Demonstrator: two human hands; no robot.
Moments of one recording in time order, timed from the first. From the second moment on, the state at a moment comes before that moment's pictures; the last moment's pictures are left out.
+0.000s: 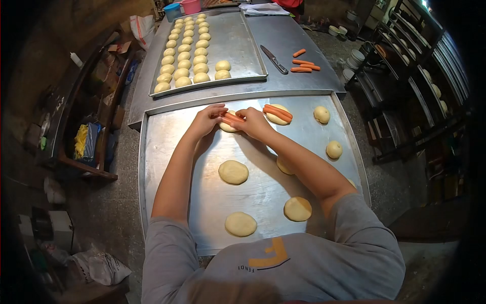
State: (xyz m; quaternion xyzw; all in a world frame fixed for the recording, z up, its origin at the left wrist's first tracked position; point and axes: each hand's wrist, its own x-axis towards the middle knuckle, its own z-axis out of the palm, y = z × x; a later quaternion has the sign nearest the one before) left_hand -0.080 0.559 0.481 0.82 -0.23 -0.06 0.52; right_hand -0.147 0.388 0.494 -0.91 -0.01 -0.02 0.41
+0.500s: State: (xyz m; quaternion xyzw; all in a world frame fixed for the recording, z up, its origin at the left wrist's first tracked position) left_hand -0.098 0.553 0.478 0.84 -0.35 0.06 0.41; right_hand -0.151 0.395 0.473 -0.92 -0.14 -0.17 0.32
